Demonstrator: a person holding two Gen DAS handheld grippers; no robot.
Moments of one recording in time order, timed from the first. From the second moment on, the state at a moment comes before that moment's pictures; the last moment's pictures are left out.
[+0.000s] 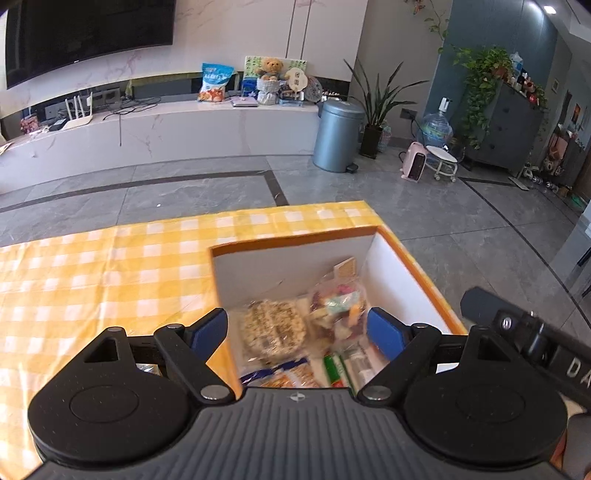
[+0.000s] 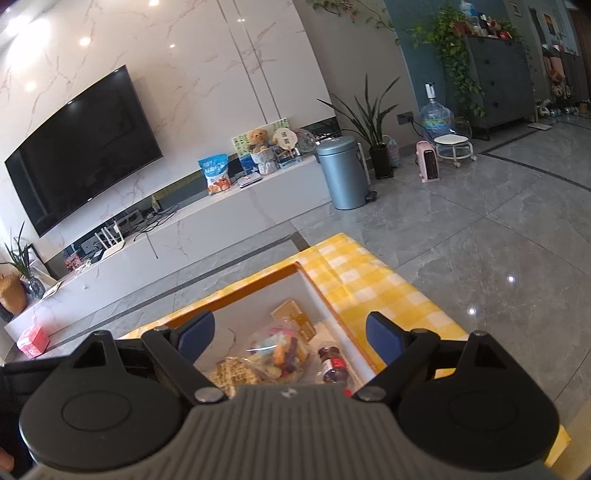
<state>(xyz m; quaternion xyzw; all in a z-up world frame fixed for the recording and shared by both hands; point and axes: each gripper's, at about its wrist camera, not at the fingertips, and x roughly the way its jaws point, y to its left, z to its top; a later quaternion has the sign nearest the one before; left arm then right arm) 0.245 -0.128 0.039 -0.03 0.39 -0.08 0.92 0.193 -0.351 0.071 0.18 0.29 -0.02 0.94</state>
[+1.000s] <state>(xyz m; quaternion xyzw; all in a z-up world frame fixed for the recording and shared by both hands) 0.135 0.062 0.009 -0.14 0.37 0.03 0.92 0.168 -0.172 0.050 0.21 0.23 0.12 0.94</state>
